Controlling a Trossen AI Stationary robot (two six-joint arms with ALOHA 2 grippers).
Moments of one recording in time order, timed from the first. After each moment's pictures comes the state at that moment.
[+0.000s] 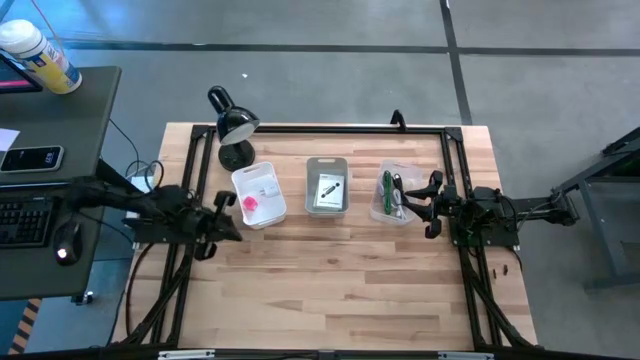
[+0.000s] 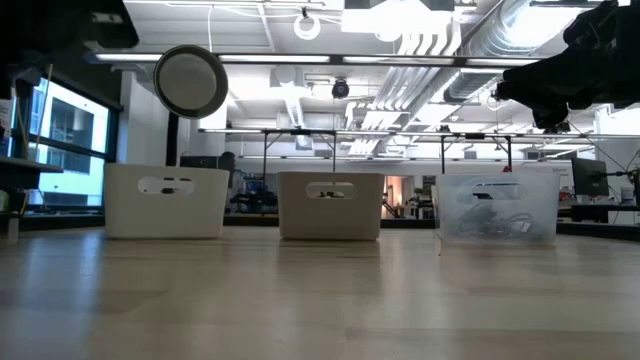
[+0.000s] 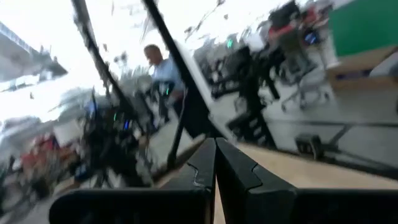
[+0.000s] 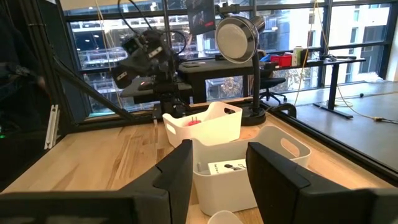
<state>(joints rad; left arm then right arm) -0.03 0.26 0.03 0.41 0.36 0.41 0.08 0.01 0.01 0.07 0.25 0.07</state>
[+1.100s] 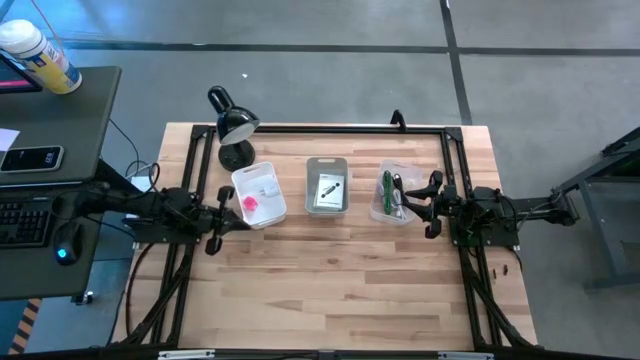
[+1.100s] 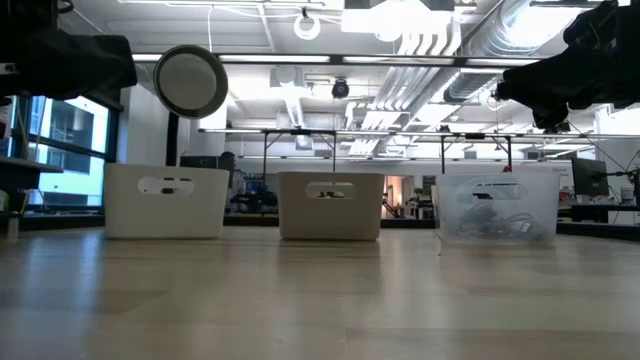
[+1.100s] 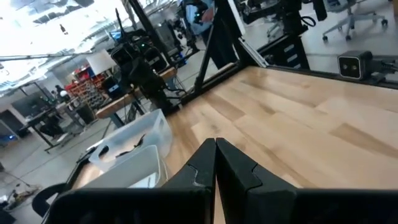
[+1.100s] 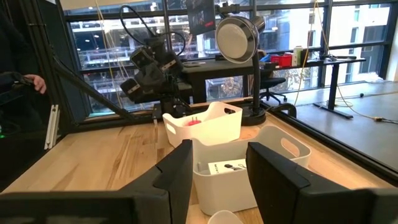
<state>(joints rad) -0.03 0.07 0.03 -0.02 0.09 0.49 0.08 0.01 0.01 0.07 0.25 0.07</state>
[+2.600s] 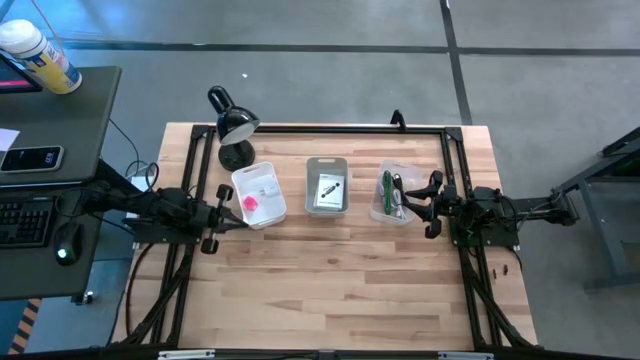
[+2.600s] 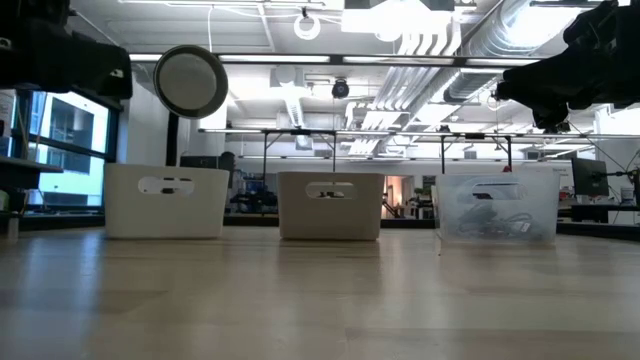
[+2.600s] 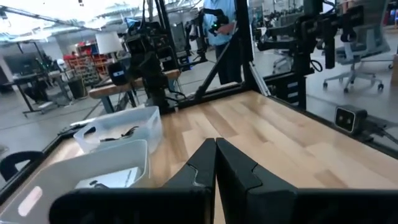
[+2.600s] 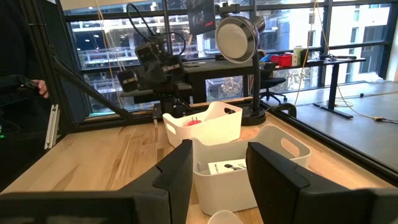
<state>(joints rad) -0.09 0.01 0.03 -0.03 0.01 0.21 0.08 0.01 0.01 0.07 0.25 0.07</state>
